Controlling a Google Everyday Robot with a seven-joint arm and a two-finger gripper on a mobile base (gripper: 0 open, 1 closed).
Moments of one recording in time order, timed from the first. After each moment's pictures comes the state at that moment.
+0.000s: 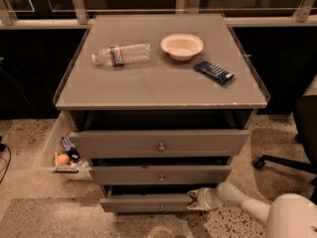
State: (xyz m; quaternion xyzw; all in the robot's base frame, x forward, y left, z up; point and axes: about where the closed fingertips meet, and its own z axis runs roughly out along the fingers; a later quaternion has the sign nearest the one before) arm 0.561 -0.195 0.156 -0.69 0.65 0.08 0.31
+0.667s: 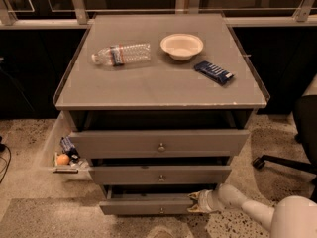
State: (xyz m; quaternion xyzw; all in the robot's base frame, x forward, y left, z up) arm 0.548 -0.198 0.157 -0.69 0.65 0.08 0.31
